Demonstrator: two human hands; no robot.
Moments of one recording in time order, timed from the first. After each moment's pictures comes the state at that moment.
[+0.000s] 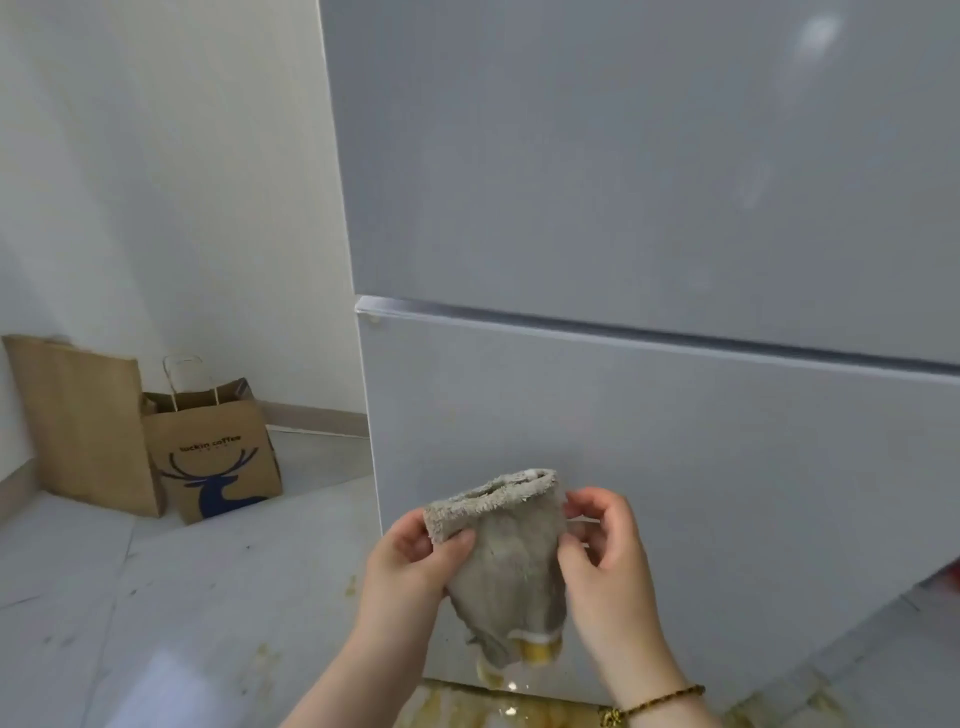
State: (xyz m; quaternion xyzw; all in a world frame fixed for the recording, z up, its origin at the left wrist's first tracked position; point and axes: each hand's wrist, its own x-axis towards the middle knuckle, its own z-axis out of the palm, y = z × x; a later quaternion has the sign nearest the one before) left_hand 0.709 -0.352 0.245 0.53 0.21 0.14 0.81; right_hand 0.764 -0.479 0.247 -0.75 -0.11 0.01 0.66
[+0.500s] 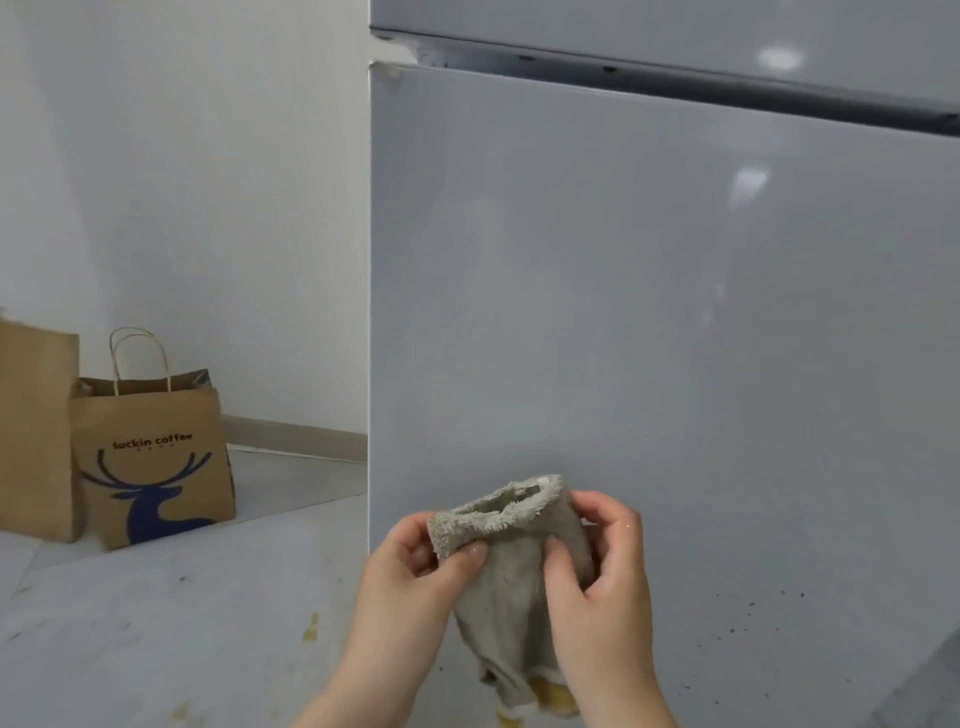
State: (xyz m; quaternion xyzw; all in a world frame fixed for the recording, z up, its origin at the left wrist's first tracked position) left_hand 0.719 -0.342 0.101 0.58 0.15 0.21 0.78; right_hand 0.766 -0.449 0.091 -0.73 -0.18 -0.19 0.64
